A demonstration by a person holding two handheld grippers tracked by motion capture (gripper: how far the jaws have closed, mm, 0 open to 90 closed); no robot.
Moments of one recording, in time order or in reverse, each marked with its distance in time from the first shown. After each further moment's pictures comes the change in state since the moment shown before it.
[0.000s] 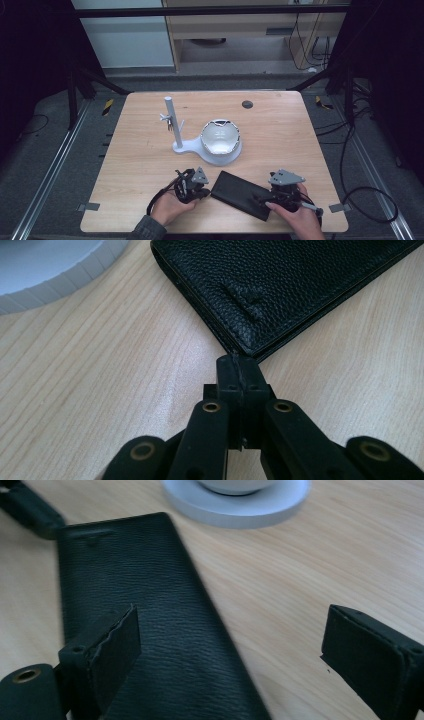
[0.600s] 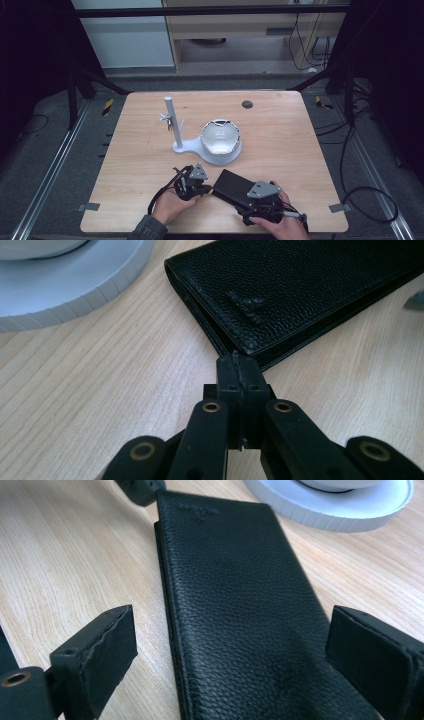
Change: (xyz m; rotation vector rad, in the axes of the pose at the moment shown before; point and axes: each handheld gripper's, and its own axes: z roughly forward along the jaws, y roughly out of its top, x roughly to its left) left arm 0.003 0.006 -0.004 -0.070 0.000 -0.048; right arm 0.049 0.006 0.015 0.062 0.081 -0.114
